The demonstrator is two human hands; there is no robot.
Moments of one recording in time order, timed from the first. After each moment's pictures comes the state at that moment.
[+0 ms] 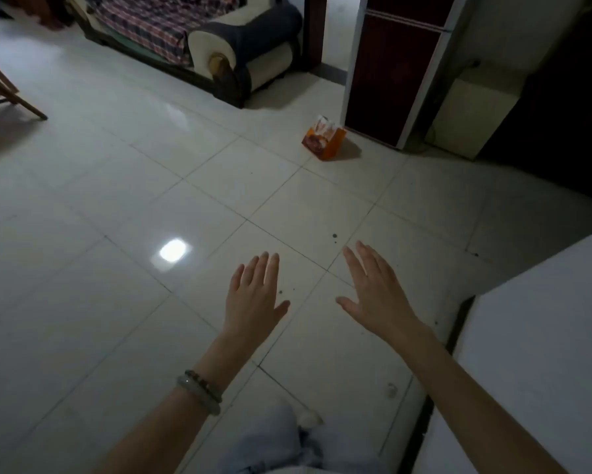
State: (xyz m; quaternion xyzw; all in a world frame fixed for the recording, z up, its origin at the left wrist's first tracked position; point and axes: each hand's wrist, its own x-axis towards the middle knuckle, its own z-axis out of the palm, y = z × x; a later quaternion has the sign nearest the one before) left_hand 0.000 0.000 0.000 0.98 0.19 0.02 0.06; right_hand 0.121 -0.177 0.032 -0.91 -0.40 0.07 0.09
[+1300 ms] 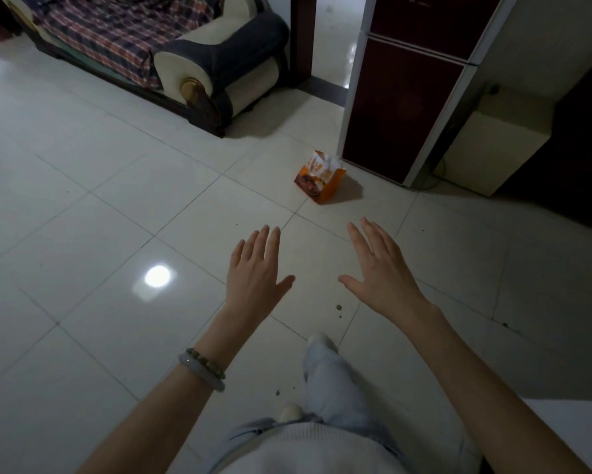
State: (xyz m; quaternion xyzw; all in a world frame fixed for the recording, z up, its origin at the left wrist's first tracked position) left_hand 0.442 0.285 0.021 0.98 0.17 0.06 0.07; right_hand 0.547 0.102 0.055 -0.91 -0.39 0.05 0.11
